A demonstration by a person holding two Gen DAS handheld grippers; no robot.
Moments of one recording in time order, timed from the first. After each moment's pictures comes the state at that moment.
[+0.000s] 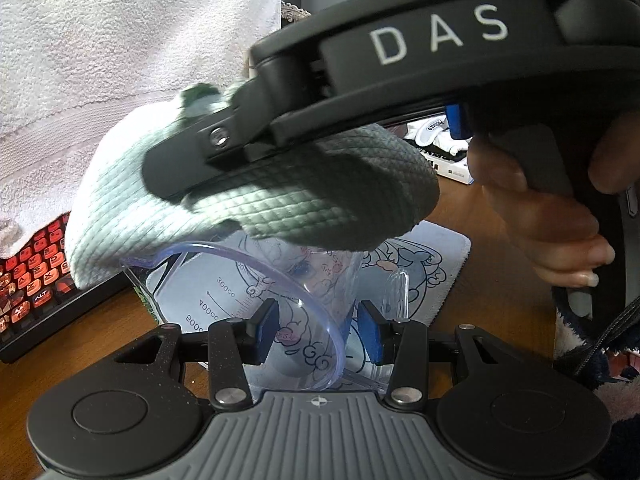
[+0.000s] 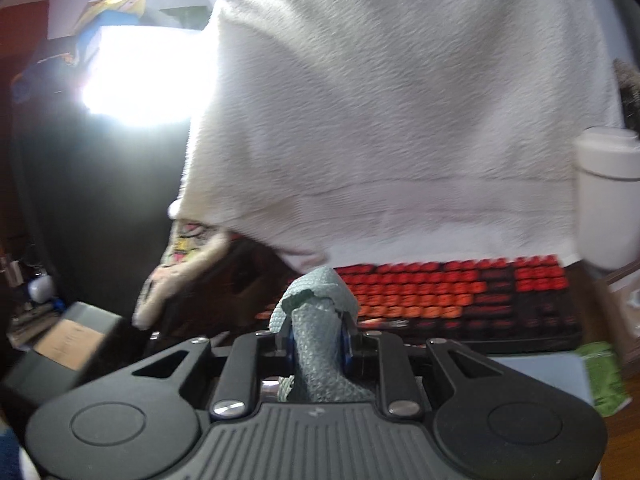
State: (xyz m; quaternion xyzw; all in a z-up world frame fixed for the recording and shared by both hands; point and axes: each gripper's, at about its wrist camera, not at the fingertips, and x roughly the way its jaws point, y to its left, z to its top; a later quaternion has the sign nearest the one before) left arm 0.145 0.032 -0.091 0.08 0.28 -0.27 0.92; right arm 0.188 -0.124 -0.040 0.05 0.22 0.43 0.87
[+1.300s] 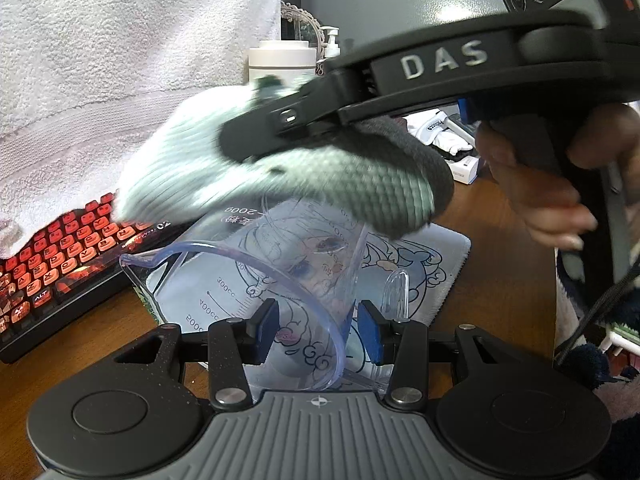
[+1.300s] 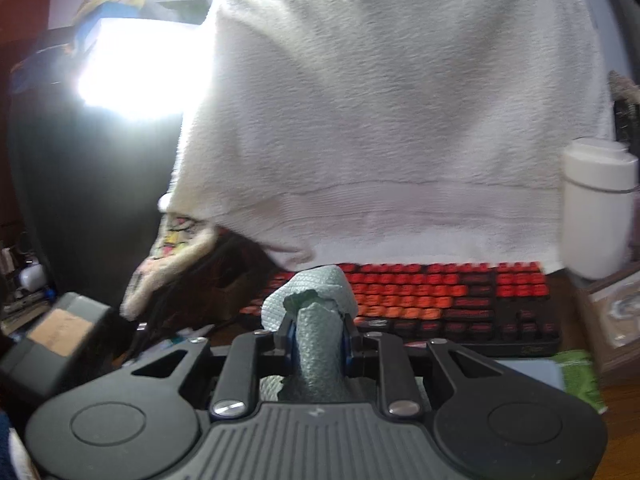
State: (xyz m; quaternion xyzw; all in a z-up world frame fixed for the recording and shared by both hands) left arm 0.111 -0.022 -0.087 0.09 0.28 -0.27 0.92; right arm 0.190 -0.141 -0.034 0.03 0.22 0.40 0.89
